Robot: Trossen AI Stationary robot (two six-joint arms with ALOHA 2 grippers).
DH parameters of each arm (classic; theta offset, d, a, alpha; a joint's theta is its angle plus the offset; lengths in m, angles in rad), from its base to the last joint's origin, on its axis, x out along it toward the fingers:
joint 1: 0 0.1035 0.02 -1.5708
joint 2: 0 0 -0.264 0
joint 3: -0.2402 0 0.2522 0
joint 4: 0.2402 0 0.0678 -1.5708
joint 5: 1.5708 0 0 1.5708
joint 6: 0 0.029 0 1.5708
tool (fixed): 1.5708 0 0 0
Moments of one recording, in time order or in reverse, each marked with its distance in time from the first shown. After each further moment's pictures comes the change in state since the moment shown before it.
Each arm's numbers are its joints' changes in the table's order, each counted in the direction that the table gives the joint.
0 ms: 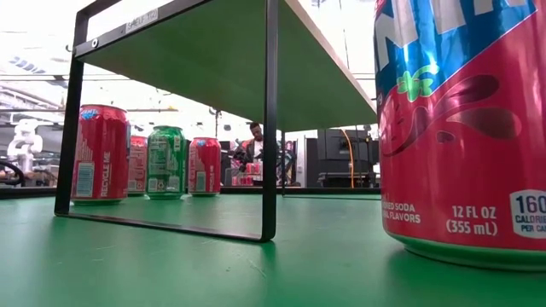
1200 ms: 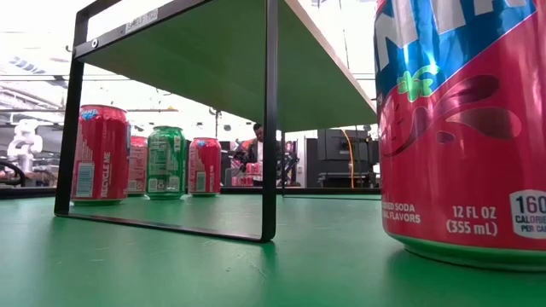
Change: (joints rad) left arm -0.037 -0.217 0.001 0.206 0.476 -0.302; right arm 0.068 -0.108 0.000 0.165 -0.318 -0.167
